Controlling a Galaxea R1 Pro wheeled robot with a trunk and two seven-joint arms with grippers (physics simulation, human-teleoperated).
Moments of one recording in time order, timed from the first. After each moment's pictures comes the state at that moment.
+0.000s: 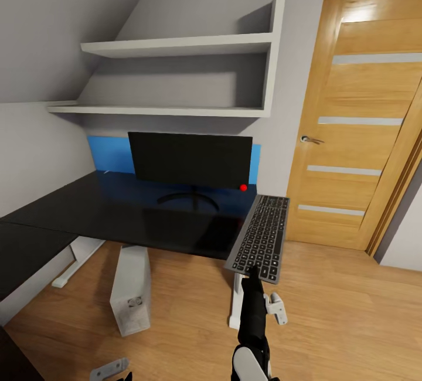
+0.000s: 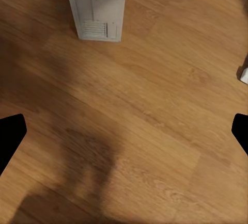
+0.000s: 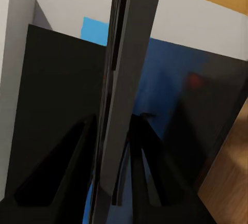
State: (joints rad) left arm 0.10 -0.05 0.10 -1.19 0.19 0.29 0.17; right arm -0.15 0.17 0.47 -1.28 -1.16 -0.79 -0.18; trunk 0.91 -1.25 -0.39
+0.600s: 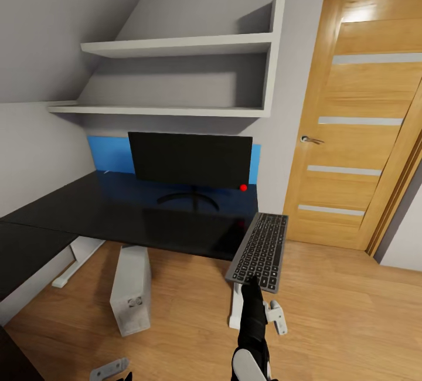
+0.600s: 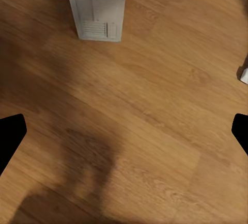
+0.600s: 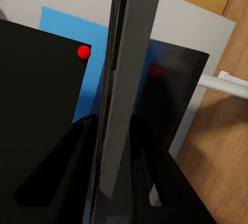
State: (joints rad) left arm 0.10 -0.05 0.10 -1.19 0.19 0.29 0.17; right arm -0.15 0.17 0.47 -1.26 -1.16 -0.76 -0.31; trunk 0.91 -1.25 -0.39
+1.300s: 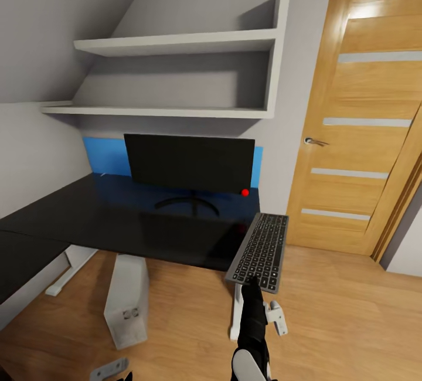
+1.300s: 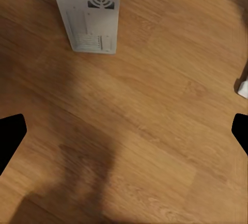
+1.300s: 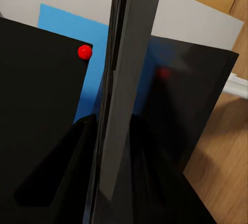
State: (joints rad) left arm 0.10 -0.05 0.10 -1.19 0.19 0.29 0.17; right arm -0.15 0.17 0.47 -1.25 -1.16 -0.77 -0.31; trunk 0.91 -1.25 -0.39
